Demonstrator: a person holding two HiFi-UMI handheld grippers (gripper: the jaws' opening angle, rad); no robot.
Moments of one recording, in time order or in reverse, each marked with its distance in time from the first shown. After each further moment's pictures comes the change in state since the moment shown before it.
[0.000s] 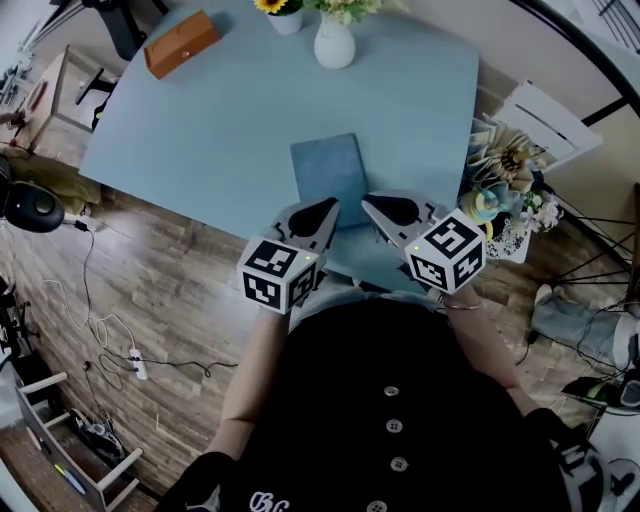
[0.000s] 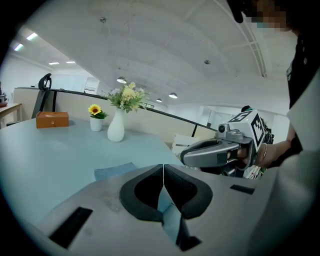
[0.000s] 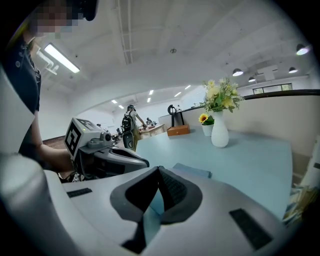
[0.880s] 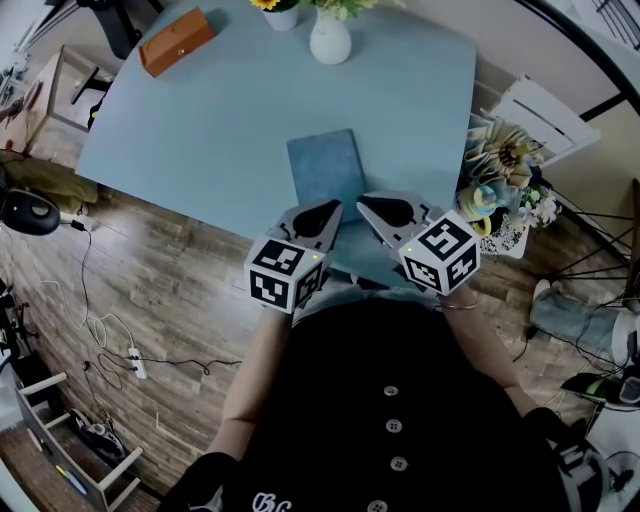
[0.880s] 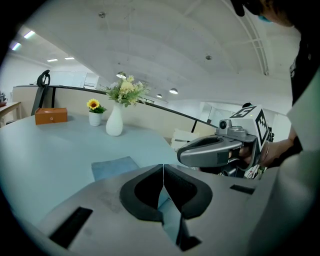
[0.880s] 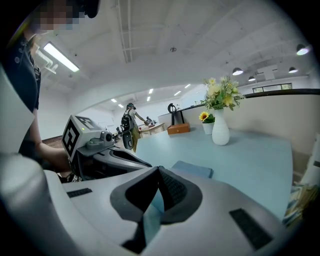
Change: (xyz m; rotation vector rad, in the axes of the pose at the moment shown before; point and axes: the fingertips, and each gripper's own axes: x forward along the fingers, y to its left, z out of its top) left arm 0.008 -0.009 -0.012 0.000 0.055 -0.003; right arm 0.003 0.005 -0.008 0.001 0.013 -0.004
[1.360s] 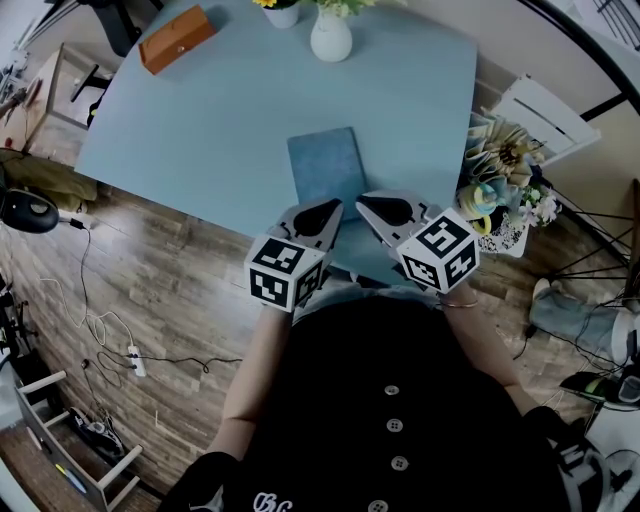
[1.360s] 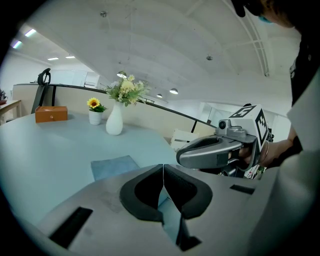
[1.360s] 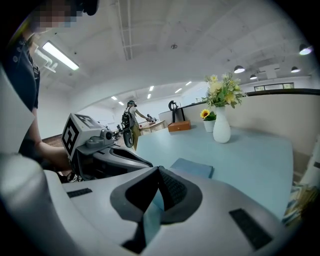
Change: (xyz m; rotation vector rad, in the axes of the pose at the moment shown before) left arm -0.002 0.000 -0.001 -0.021 -0.008 -0.003; right arm 0.003 0.004 -0.003 -0.006 0.030 0.009
